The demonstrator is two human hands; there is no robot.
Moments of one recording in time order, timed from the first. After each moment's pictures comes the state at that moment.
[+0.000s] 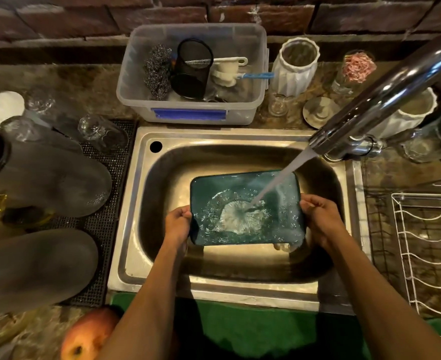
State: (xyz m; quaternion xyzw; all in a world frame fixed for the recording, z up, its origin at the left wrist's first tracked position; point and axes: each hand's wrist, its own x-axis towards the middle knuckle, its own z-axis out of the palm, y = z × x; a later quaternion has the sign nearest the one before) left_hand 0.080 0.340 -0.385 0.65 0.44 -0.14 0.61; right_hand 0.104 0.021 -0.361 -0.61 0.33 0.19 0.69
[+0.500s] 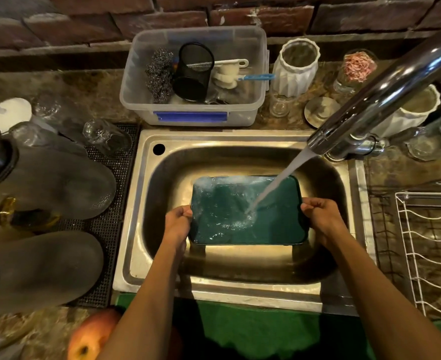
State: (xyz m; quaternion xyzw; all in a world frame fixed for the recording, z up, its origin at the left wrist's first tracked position) left_hand 0.086 0.345 -0.365 0.67 0.42 -0.15 0.59; right_hand 0.108 0.025 -0.359 -0.69 0.34 0.20 0.61
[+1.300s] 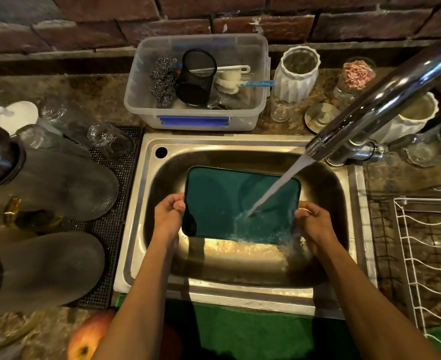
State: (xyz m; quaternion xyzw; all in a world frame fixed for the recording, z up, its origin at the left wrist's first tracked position) left_hand 0.096 0.351 -0.314 0.69 0.37 -0.09 0.61; right_hand 0.097 0.040 -0.357 -0.67 0.35 0.20 0.63
